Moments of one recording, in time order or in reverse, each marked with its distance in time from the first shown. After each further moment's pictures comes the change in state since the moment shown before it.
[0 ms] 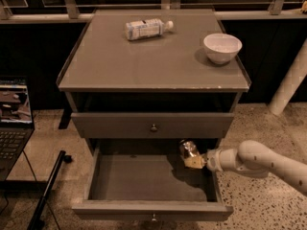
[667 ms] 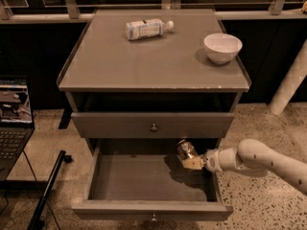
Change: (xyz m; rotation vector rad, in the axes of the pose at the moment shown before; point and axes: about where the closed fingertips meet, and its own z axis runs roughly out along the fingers) arm 0.002 0.014 -0.003 -0.065 0.034 -0.005
